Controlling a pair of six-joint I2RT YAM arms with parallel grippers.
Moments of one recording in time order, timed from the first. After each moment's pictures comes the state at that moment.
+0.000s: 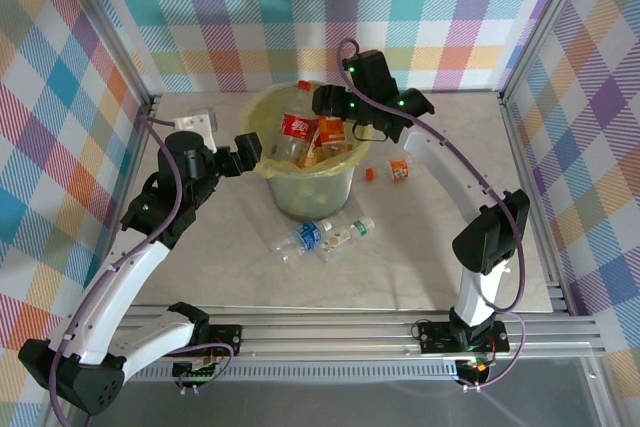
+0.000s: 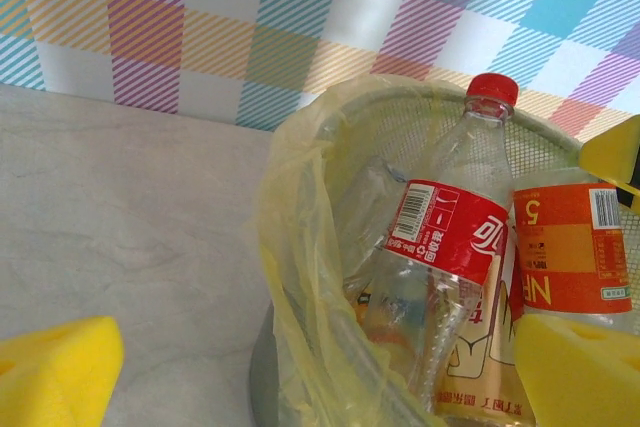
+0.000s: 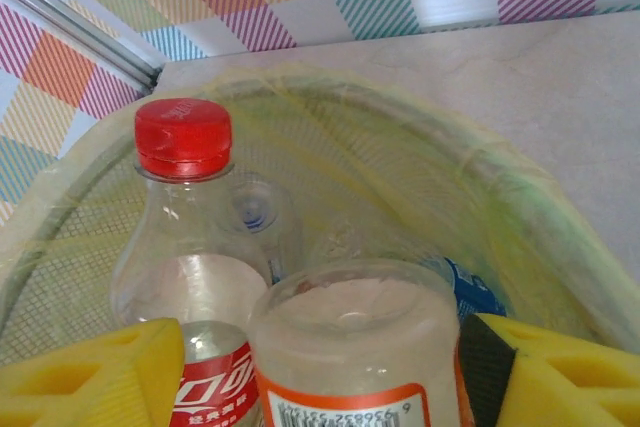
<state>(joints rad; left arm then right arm) -0.41 0.98 1.10 -0.45 -0.19 -0.39 0.60 1.85 1.97 -0.74 -0.03 0.53</state>
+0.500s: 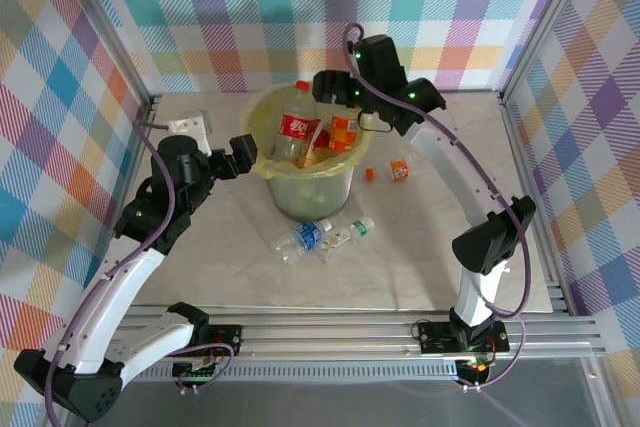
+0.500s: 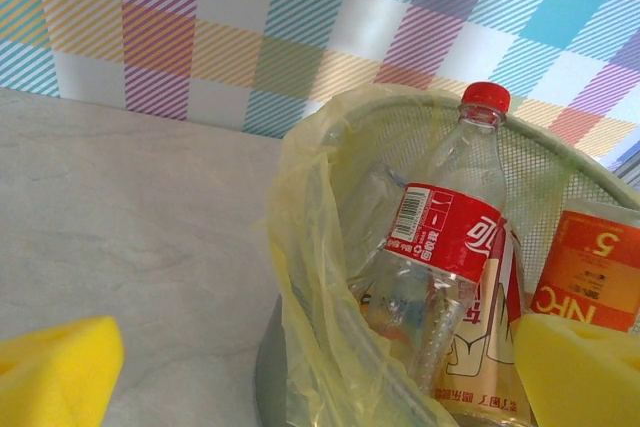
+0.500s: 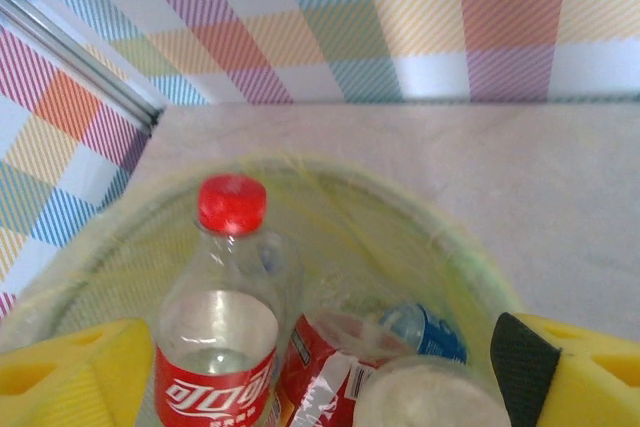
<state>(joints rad) -0.41 0.94 1.10 -0.48 -0.21 -0.39 0.60 1.85 2.15 -0.83 0.05 0.44</state>
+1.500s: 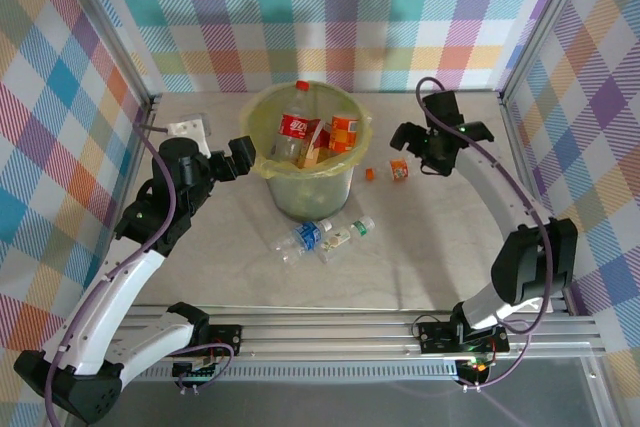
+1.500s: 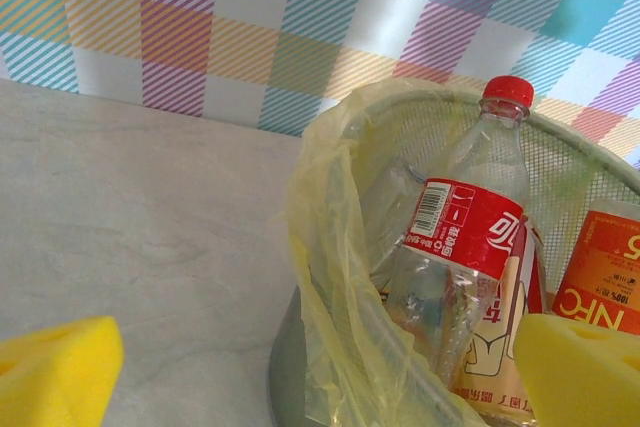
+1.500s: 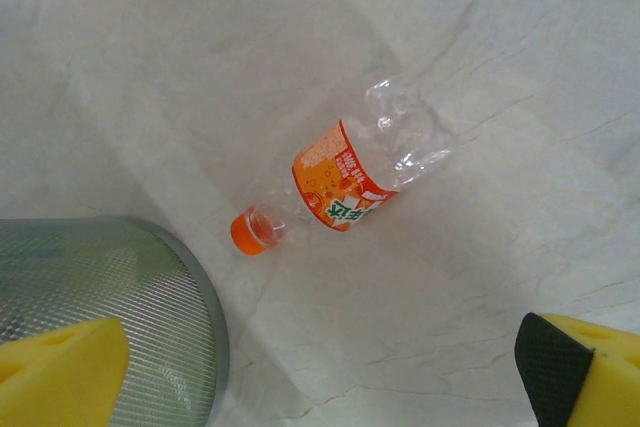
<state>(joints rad) -0.41 0.94 1.08 -0.48 -0.23 -0.39 0.25 1.57 1.40 -0.82 0.02 0.69</state>
